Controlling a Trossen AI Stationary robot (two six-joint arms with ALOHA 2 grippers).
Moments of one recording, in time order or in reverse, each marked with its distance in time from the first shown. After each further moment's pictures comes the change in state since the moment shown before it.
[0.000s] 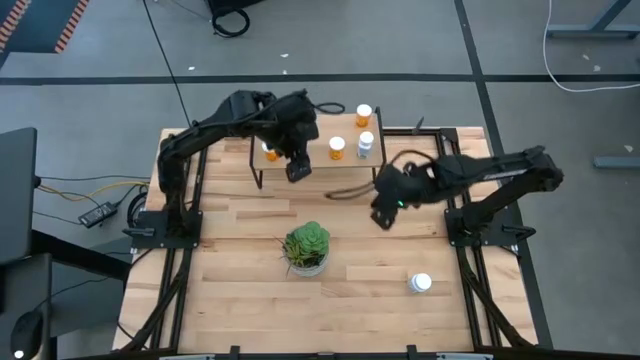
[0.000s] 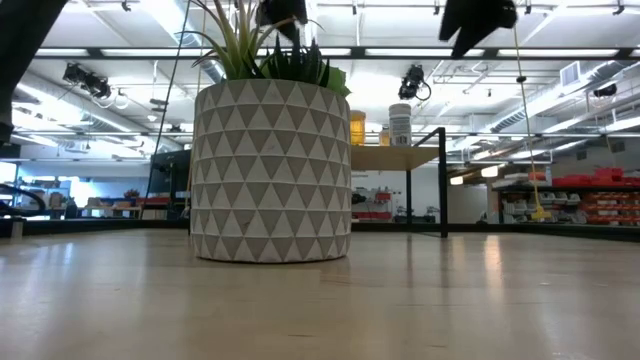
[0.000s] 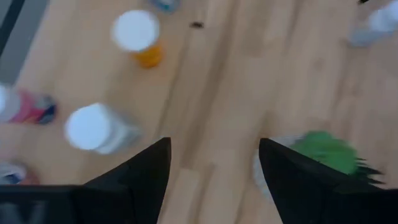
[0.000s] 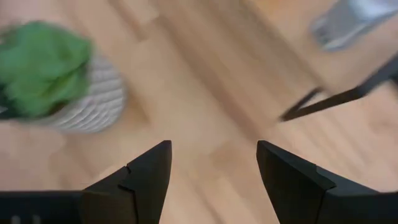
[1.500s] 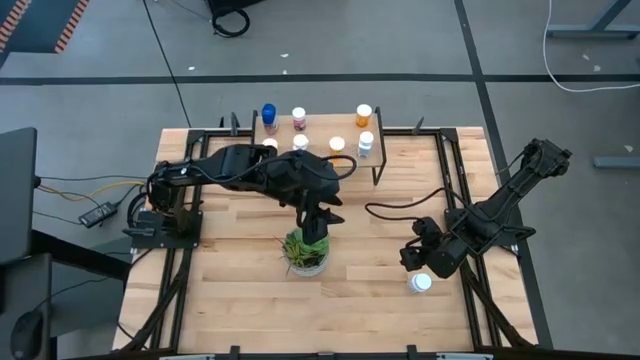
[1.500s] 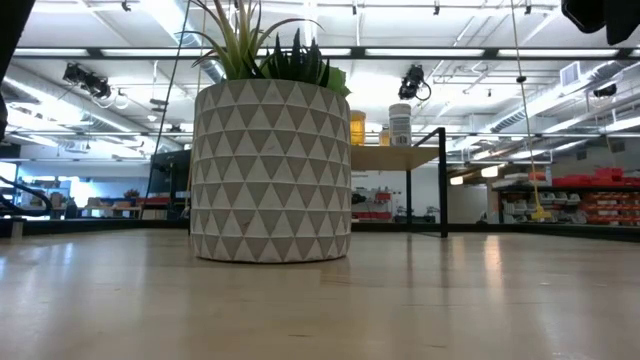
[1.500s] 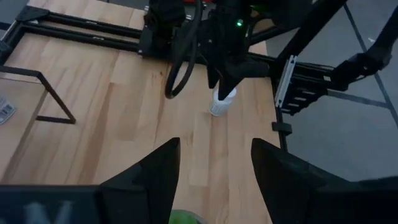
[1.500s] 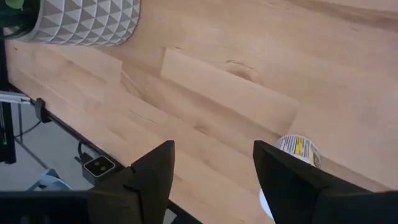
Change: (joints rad) left arm -0.383 -0.027 -0.011 0.400 -0.003 -0.219; right arm 0.523 -0.230 -0.523 0.319 -0.098 1.160
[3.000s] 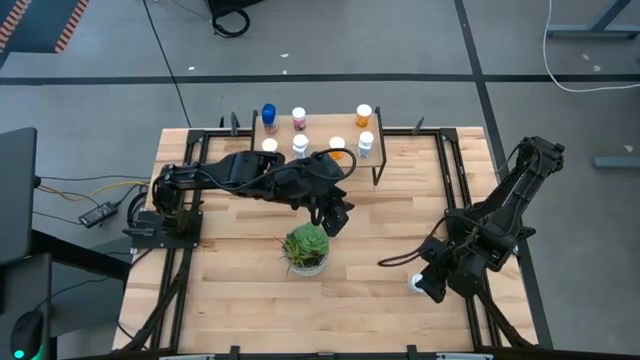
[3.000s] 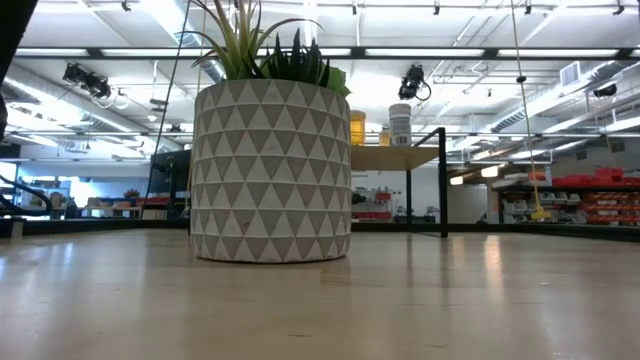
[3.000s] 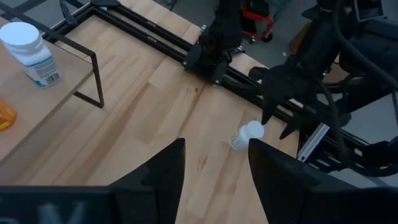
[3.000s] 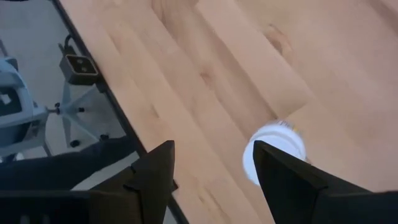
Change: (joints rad) left arm -0.015 0.034 0.000 0.044 -0.229 -0.317; right arm 0.191 0.008 0.001 0.040 0.007 -0.347
